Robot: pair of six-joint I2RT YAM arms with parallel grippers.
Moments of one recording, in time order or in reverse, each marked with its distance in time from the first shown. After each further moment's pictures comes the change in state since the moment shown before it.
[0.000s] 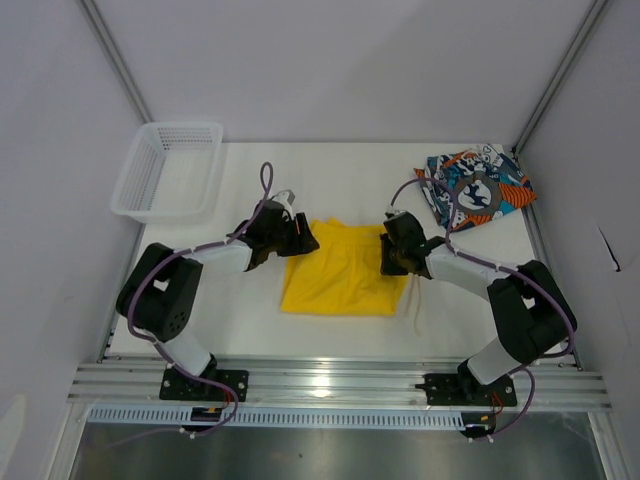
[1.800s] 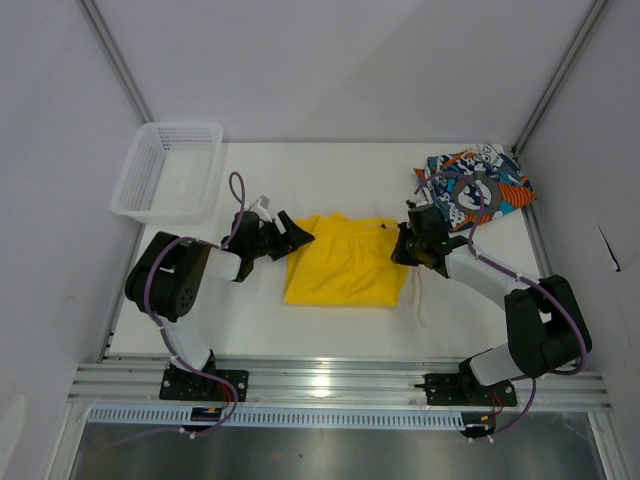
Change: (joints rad) left arm 0.163 0.135 -0.187 0.516 0.214 -0.269; right arm -0.128 -0.069 -0.036 0.076 -0.116 0.004
